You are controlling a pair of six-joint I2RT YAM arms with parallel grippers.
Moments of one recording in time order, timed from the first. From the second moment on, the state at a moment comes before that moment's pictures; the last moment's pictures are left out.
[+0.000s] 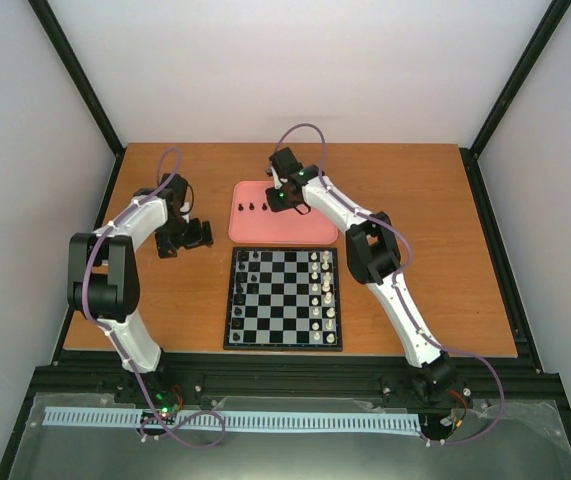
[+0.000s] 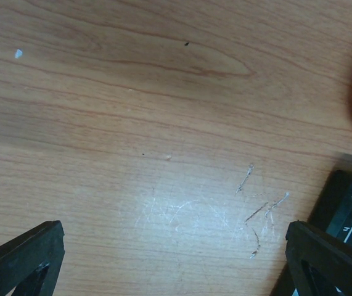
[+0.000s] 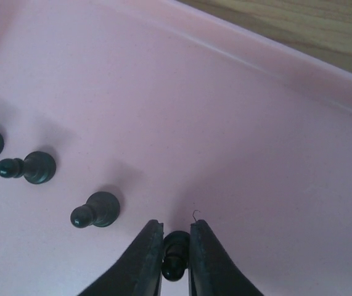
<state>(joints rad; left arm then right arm) -0.07 1.76 1.24 -0.89 0.09 -0.36 0.58 2.64 2.41 -0.79 -0.09 0.17</state>
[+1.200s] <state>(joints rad) -0.07 1.78 1.26 -0.89 0.10 -0.36 0.98 1.81 1.32 -0.55 -0.13 0.21</state>
